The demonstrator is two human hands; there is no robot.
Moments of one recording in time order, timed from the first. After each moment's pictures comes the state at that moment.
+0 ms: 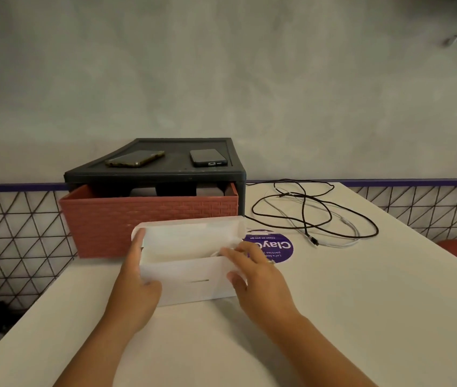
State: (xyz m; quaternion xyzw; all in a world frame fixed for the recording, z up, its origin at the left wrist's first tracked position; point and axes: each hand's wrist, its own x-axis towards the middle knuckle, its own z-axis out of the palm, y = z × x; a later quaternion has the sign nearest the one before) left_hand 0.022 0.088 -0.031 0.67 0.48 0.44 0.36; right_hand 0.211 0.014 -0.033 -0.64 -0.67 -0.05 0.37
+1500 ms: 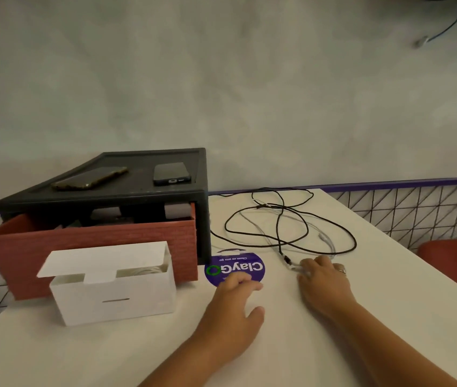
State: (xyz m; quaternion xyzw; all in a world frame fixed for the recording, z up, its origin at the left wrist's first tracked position) left_hand 0.200 0.060 -0.039 0.87 0.33 0.25 0.28; right_hand 0.409 0.026 -0.059 -0.87 -0.46 0.00 0.19
